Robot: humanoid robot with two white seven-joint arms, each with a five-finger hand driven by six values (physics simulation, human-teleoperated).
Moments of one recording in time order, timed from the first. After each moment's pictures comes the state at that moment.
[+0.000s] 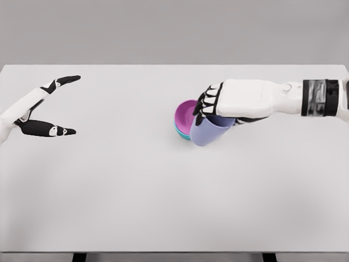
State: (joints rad) left arm -0.19 0.63 -0.04 -1.44 0.20 -0.61 -0.61; right arm -0.81 -0.82 0.72 -1.75 0.25 -0.61 0.61
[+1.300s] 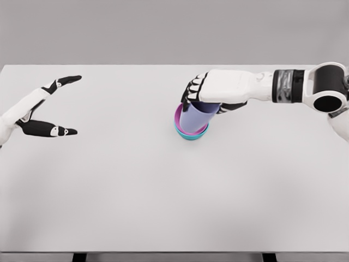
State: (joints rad) left arm -0.19 0.62 -0.03 -1.44 0.21 -0.61 -0.61; right arm -0.87 -0.65 0.77 -1.53 0.36 -0.61 0.61
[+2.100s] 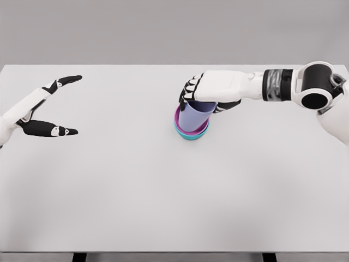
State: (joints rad) left arm -0.19 0.61 -0.04 -1.44 0.21 -0.61 -0.61; right arm -0.90 -0.60 0.80 -1.45 0.40 -0.61 0.61
